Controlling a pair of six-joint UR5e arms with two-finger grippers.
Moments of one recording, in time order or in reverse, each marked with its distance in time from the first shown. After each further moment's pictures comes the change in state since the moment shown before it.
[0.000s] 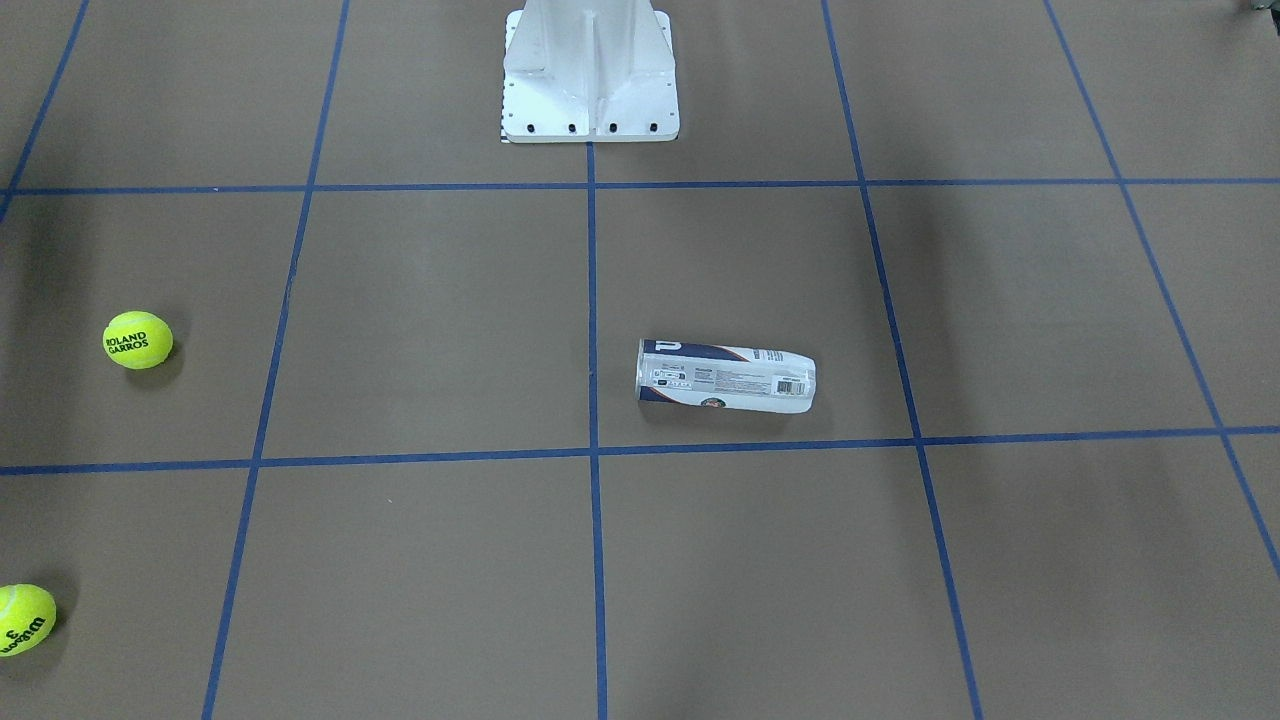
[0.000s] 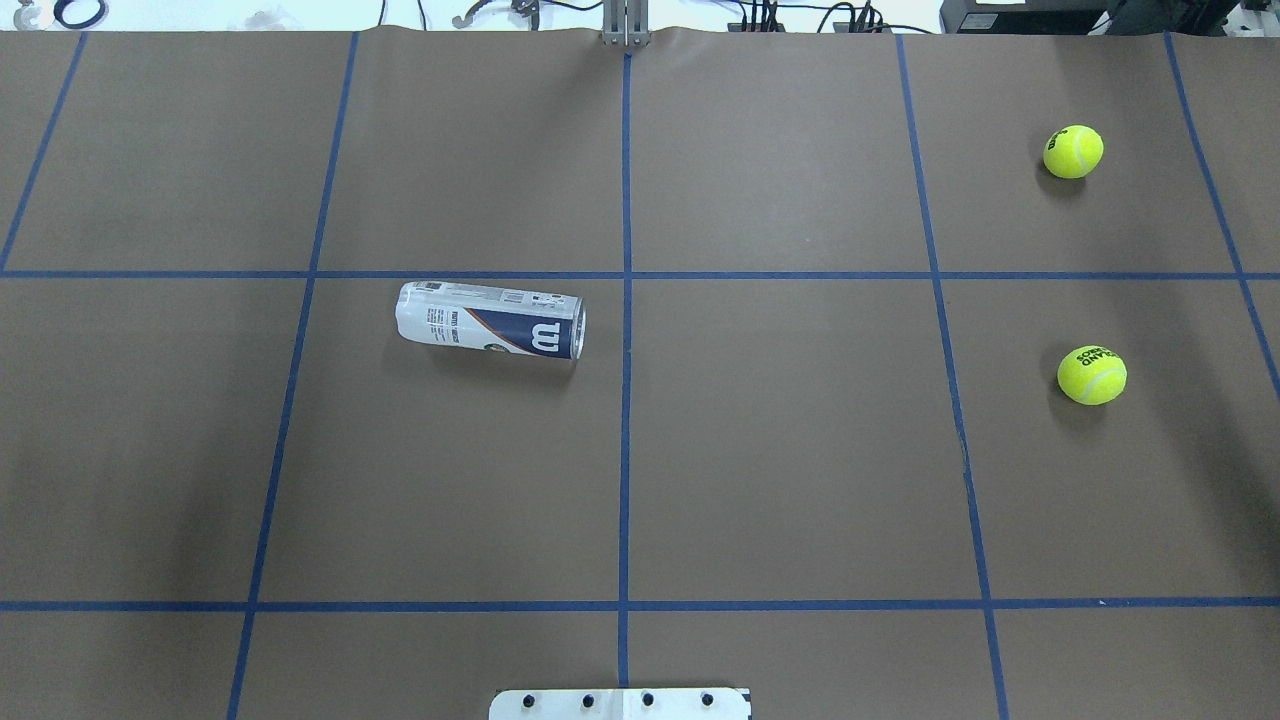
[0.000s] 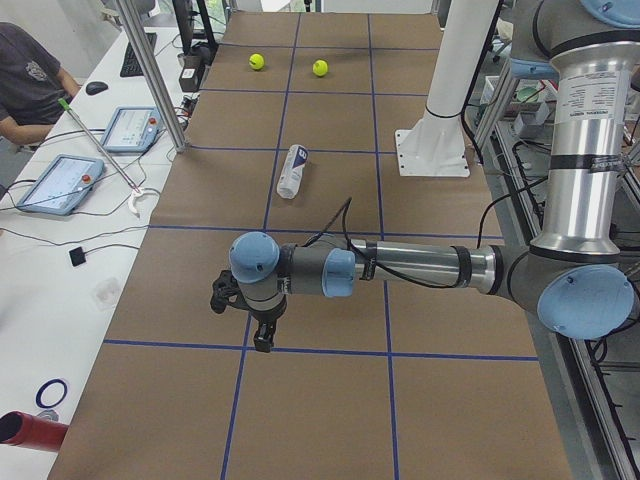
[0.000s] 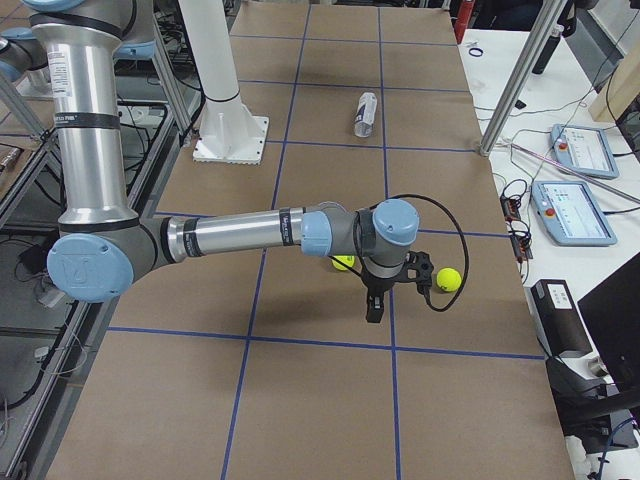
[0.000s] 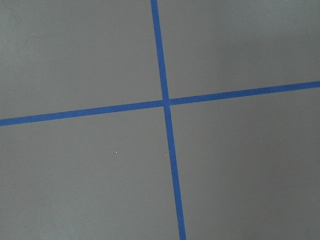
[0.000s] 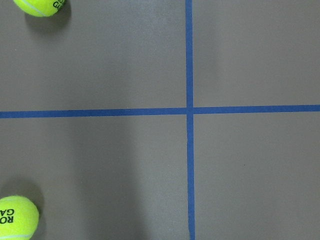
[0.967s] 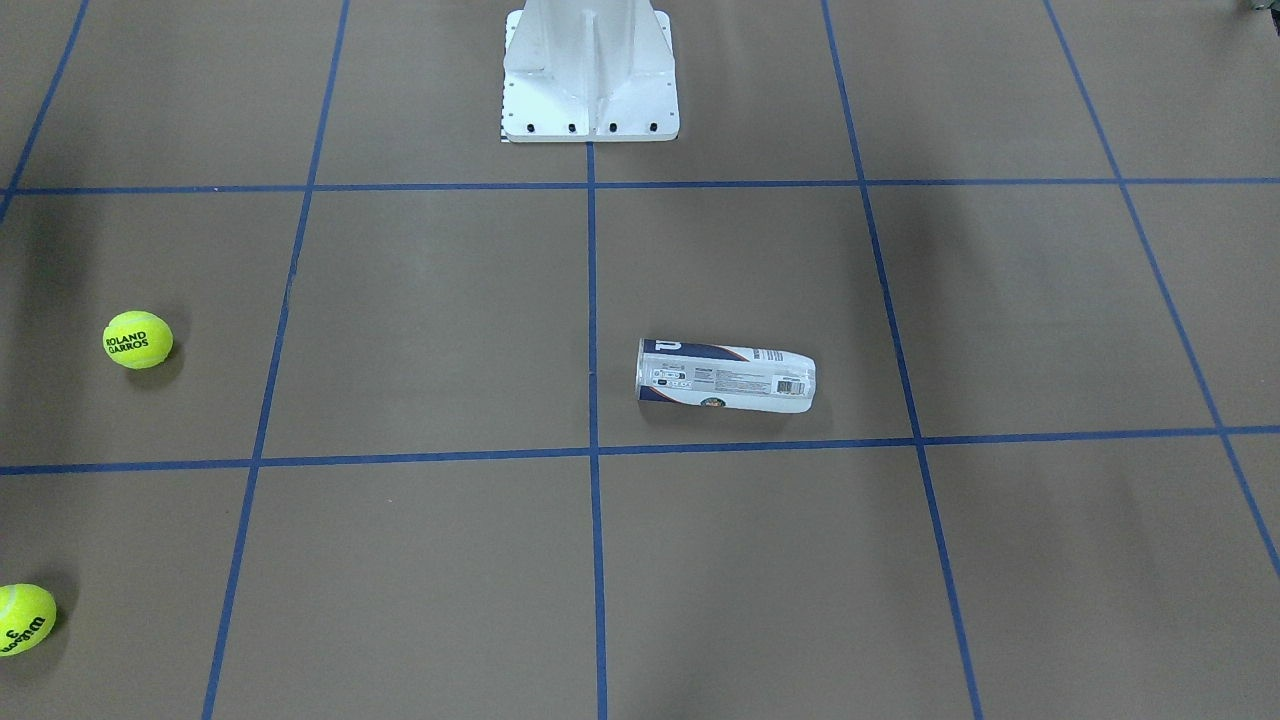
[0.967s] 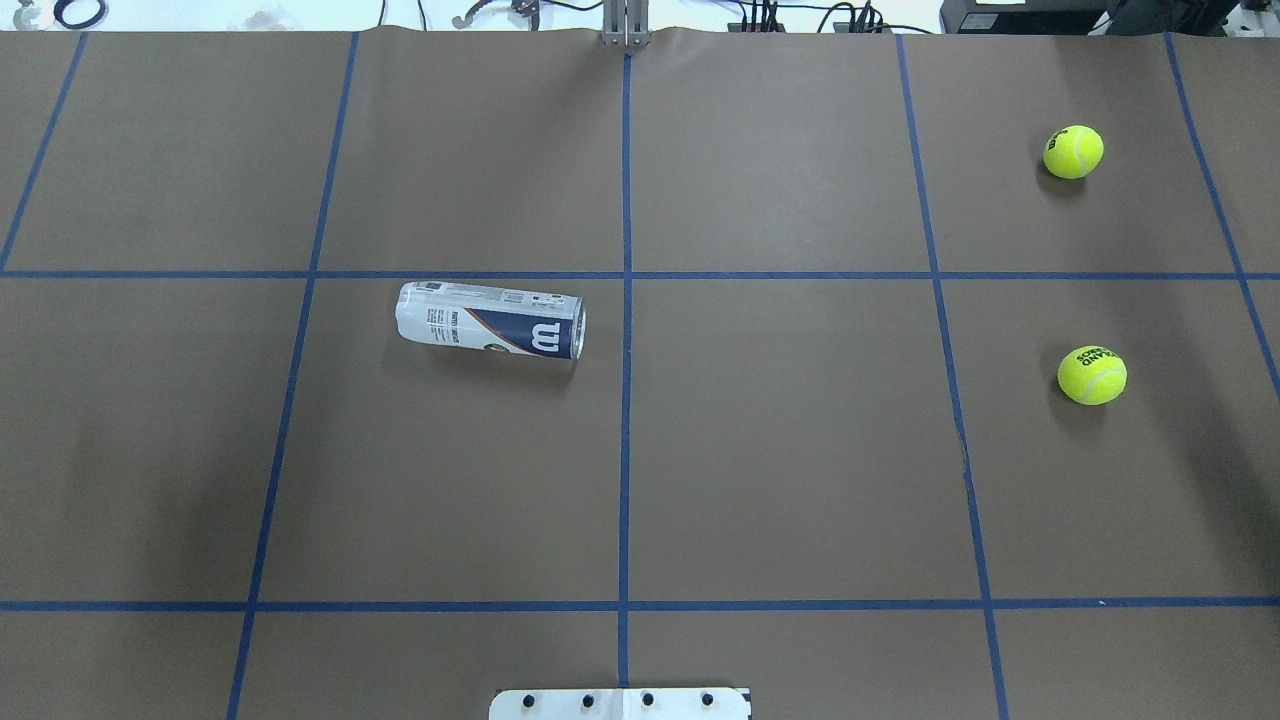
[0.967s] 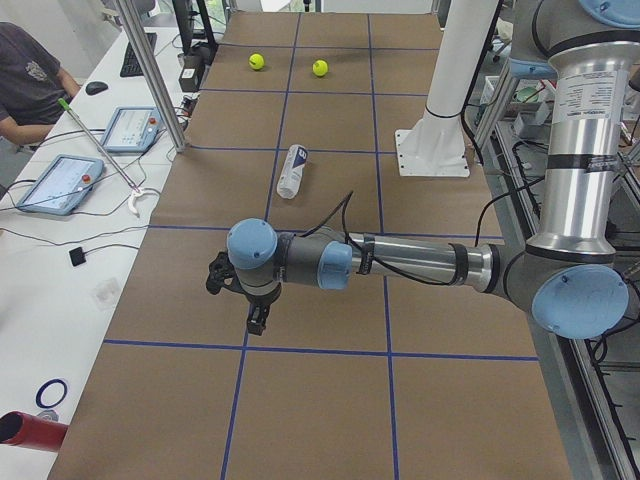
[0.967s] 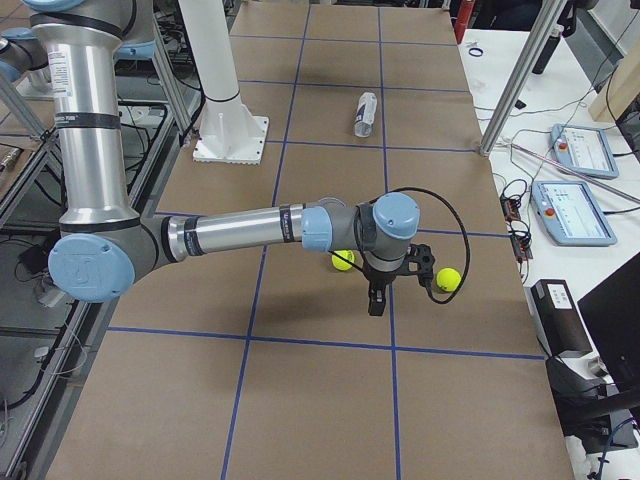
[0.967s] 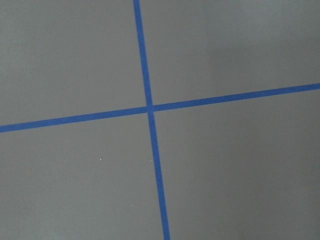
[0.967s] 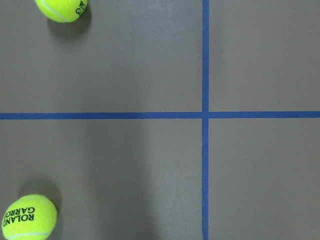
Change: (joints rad) left arm 0.019 -0.019 -0.030 -0.100 -0.061 -0.021; right arm -0.001 0.004 0.019 0.001 0.019 0.001
